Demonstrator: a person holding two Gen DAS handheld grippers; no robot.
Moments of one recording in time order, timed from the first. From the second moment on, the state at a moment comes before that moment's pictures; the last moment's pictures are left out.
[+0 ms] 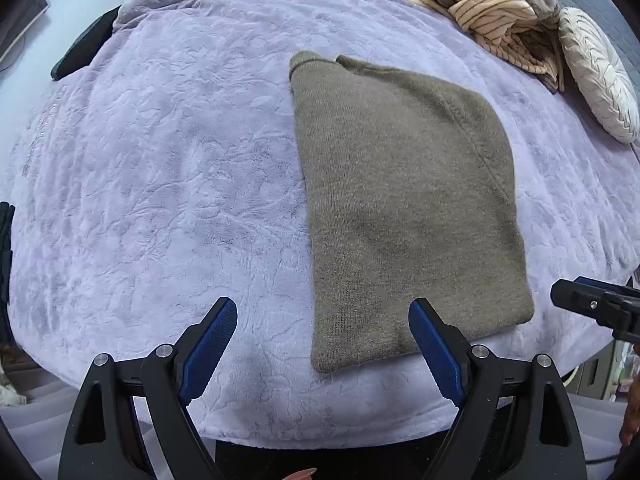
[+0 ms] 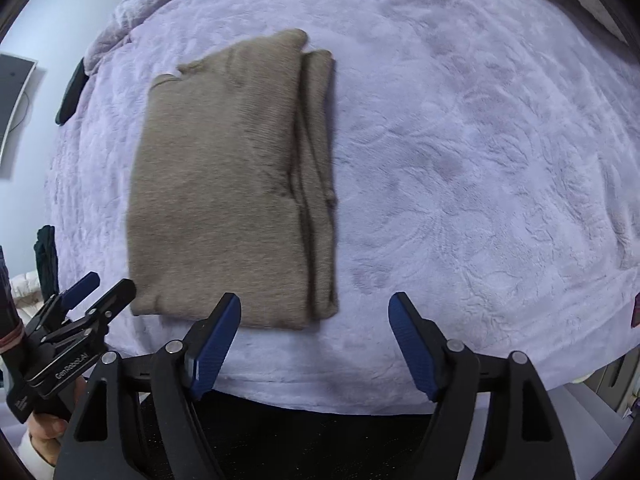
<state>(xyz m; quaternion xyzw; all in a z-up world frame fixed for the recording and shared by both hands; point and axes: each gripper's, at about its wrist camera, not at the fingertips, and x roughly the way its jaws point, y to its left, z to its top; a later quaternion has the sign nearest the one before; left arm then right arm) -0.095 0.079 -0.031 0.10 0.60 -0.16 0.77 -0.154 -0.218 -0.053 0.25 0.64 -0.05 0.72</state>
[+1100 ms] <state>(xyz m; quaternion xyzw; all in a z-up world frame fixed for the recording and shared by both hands) -0.097 0.086 -0.004 0.10 0.60 -0.14 0.78 -0.135 -0.170 -0.004 0.19 0.61 -0.08 0.76</state>
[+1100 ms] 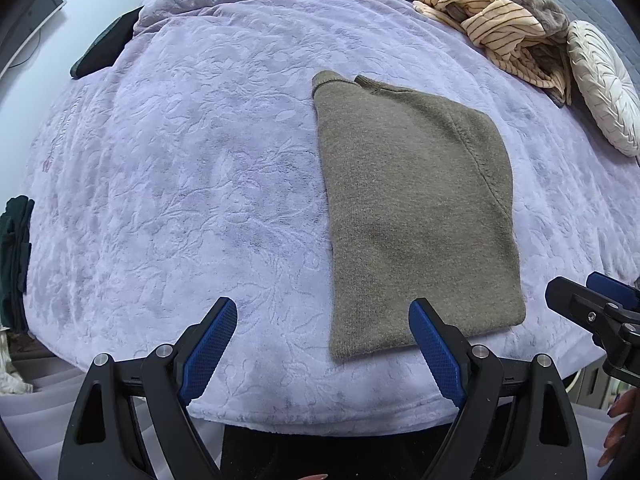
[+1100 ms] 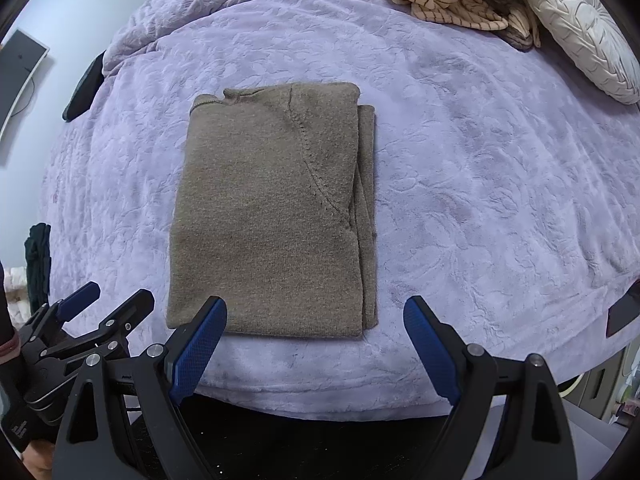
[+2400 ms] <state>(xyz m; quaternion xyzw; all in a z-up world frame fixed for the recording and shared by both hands) -0.095 0.083 -0.007 0.10 0.61 -0.14 0.78 -0.127 -0.170 -0.013 0.19 0.62 -0.09 0.75</state>
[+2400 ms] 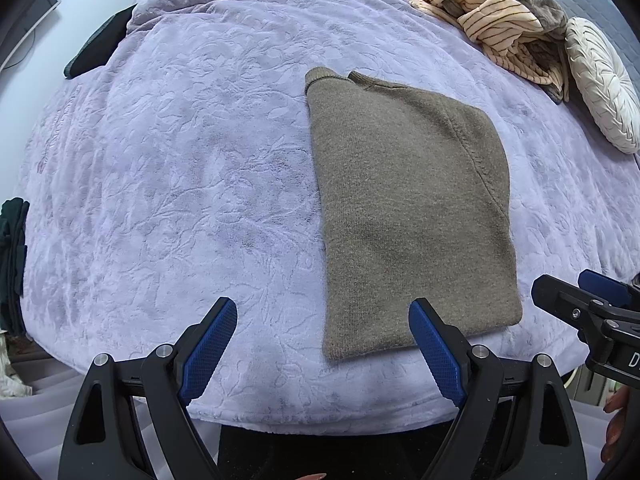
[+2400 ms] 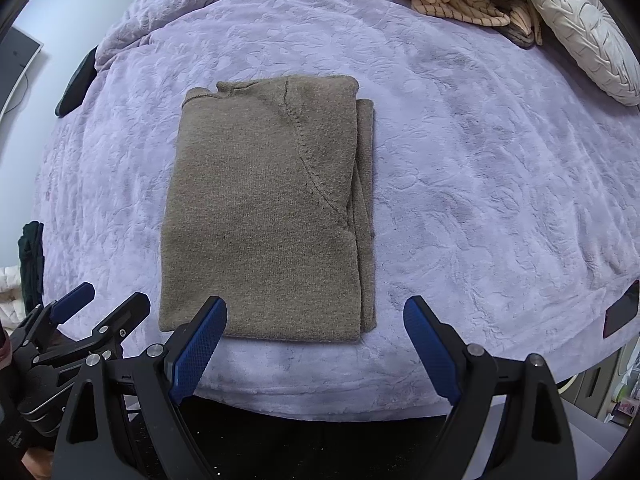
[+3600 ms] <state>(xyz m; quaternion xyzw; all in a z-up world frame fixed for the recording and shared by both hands) -0.098 0.085 -0.005 0.10 0.61 -0.14 0.78 -0.128 -0.169 -0.012 0.18 0.63 -0.09 0.75</state>
